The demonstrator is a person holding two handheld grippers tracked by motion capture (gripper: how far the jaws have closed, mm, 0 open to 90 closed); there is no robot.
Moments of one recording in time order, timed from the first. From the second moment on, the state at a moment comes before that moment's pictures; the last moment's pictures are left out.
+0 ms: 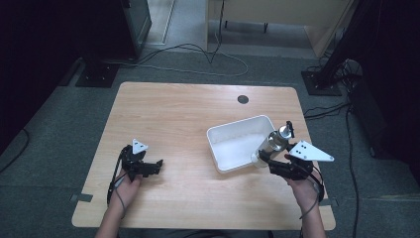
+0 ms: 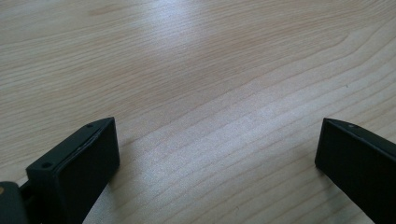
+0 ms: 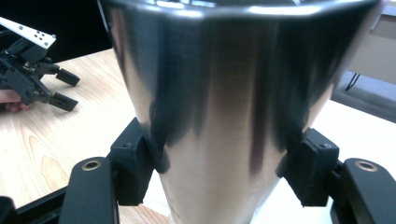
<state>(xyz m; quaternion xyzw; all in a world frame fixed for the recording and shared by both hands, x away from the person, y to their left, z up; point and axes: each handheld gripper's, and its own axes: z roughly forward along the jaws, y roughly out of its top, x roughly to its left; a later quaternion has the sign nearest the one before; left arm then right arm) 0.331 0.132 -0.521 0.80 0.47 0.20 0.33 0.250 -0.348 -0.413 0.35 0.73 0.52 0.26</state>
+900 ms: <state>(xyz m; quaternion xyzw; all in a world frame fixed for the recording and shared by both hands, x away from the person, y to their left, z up) 0.331 0.132 -0.521 0.80 0.47 0.20 0.33 0.281 -0.322 -0.450 0.38 0.70 0.53 0.30</state>
